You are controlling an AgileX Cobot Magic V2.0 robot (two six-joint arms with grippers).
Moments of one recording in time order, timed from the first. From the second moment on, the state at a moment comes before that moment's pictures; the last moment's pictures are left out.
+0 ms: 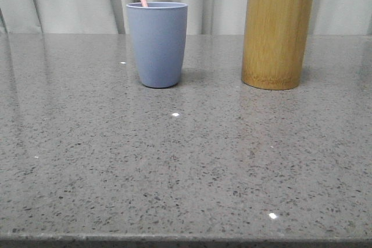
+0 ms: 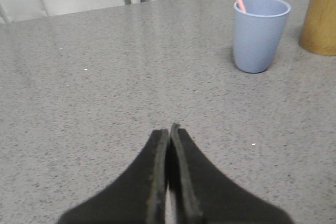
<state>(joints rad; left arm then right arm) -0.44 0.16 -0.54 0.17 0.76 -0.17 0.40 0.32 -0.47 0.09 0.30 0.01</state>
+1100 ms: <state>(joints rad) 0.01 0.00 0.00 -0.01 0.11 -0.04 0.40 0.32 -0.47 0.09 0.31 0.00</state>
